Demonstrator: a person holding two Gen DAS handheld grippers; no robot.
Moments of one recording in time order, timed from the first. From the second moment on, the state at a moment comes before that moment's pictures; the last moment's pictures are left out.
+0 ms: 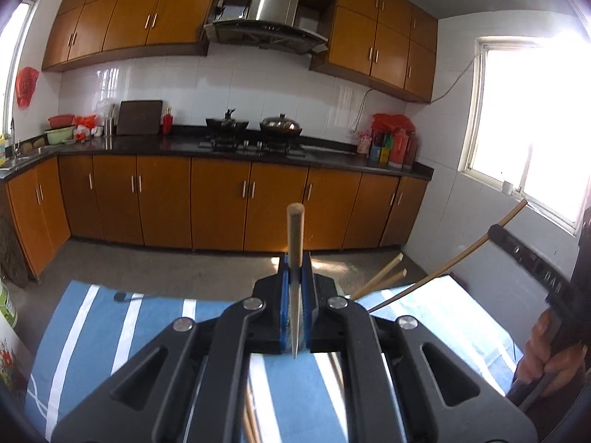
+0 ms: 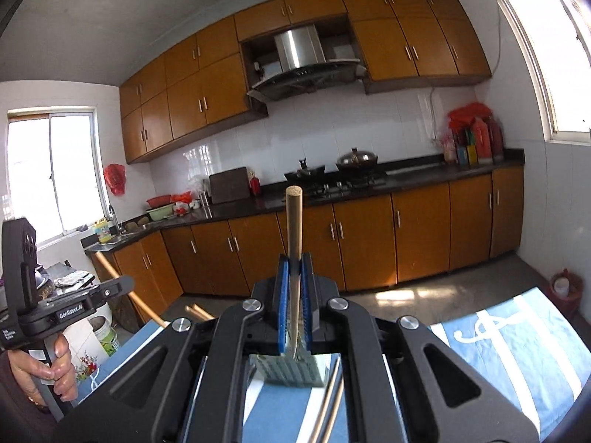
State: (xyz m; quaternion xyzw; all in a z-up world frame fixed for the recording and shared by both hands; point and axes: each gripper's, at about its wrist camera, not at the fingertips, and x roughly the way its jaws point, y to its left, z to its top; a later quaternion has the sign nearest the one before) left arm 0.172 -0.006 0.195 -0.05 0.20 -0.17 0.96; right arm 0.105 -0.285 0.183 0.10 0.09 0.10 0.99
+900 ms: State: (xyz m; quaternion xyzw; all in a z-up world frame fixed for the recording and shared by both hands) left arm 0.273 -0.051 0.168 -0.05 0.23 -0.13 0.96; right arm 0.196 -0.261 0.138 0.10 0.17 0.08 0.98
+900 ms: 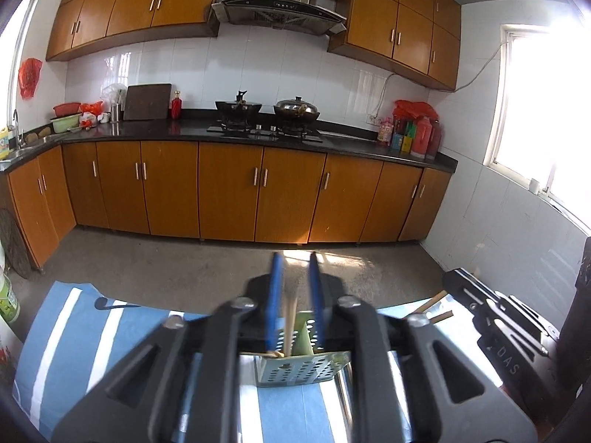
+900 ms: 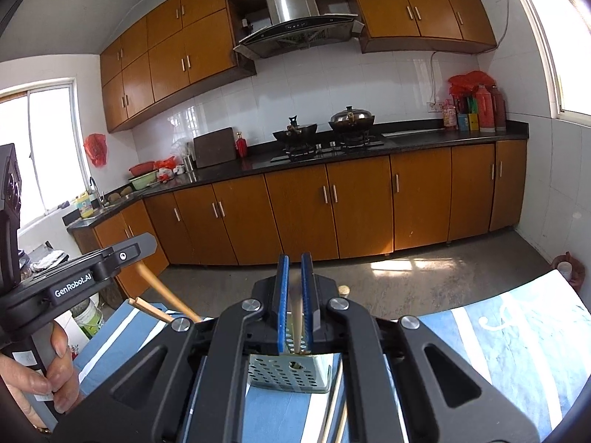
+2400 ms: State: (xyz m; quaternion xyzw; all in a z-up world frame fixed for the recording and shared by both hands) left arm 0.232 0.048 -0.047 -0.06 0.44 -0.10 0.89; right arm 0.191 -0.278 -0.089 0.08 0.43 -0.04 0.90
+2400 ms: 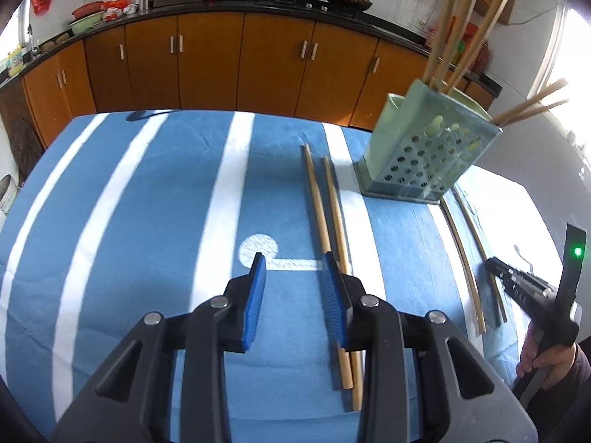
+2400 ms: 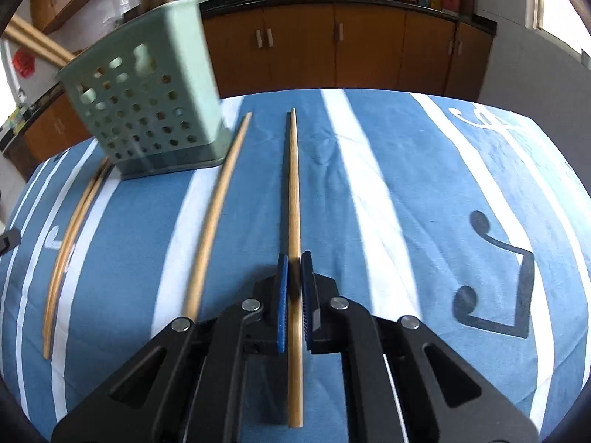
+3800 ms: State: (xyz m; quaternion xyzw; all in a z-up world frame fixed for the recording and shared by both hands) left arm 0.246 0.040 -0.093 0.00 0.43 -0.08 0.90; right arm 0.184 -0.284 -0.090 0.06 0.42 -0.03 0.91
